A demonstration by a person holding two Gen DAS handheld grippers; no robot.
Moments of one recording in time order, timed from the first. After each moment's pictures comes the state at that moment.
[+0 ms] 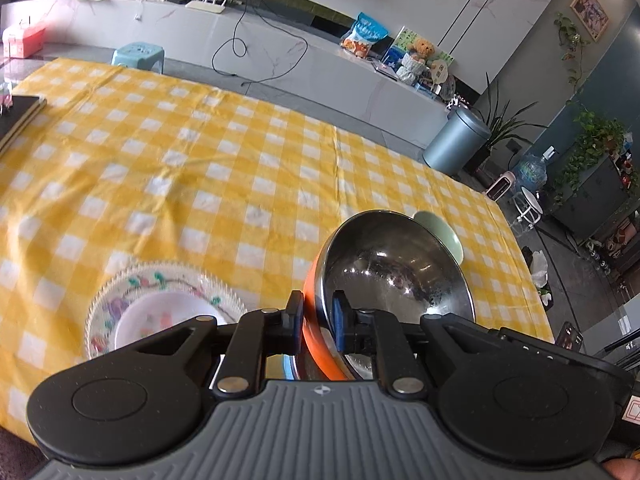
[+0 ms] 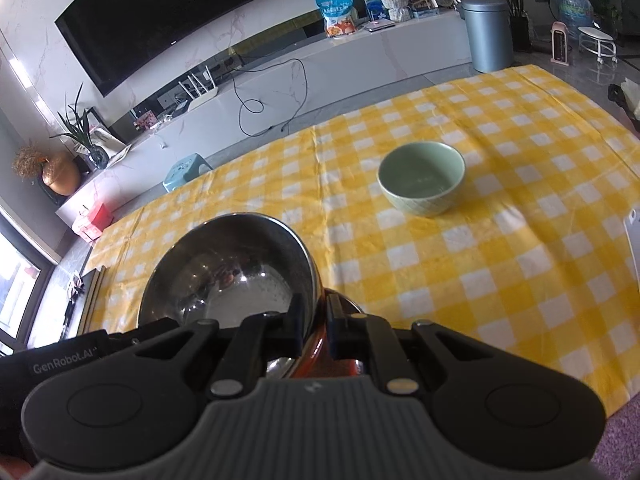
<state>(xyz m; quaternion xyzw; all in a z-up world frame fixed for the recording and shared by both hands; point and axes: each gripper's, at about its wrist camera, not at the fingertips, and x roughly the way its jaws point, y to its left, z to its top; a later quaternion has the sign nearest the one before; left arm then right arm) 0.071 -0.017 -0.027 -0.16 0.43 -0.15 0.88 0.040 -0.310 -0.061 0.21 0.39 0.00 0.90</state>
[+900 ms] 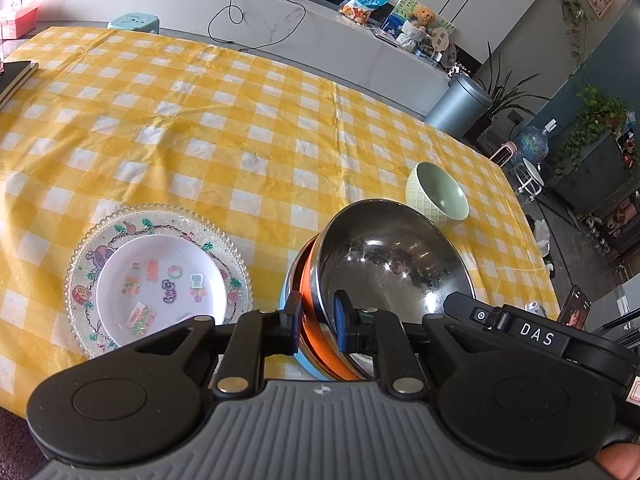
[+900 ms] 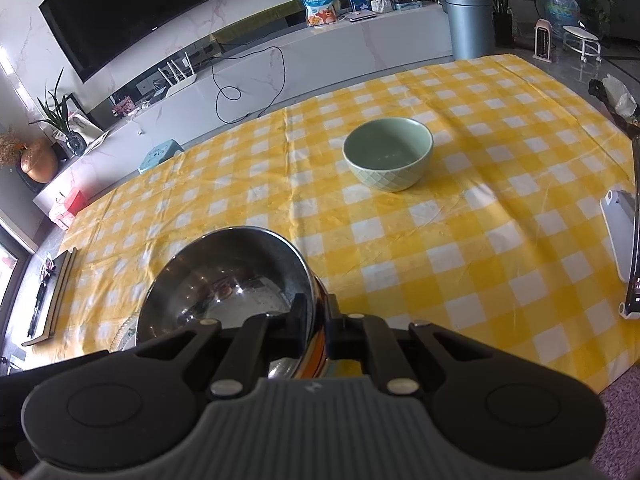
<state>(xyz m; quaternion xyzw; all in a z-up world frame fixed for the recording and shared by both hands) 0.060 -0.028 -0.054 -0.15 0.47 -0.16 0.86 0.028 -0.315 -0.081 0.19 0.41 -0.02 0.89</state>
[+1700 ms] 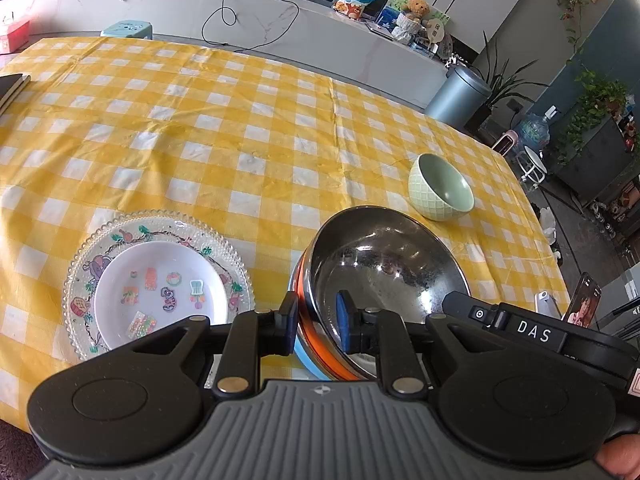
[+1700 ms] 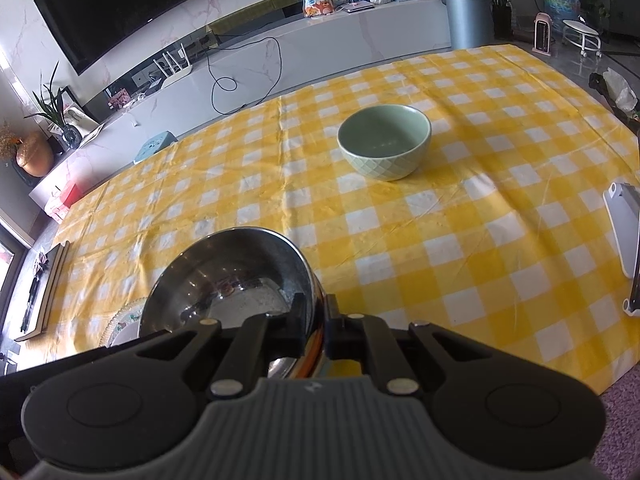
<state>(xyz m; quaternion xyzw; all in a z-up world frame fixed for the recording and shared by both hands) 0.062 -0.035 -0.055 -0.12 0.47 -0.16 0.86 0.035 -0.316 -0.091 0.19 0.42 -0.03 0.89</state>
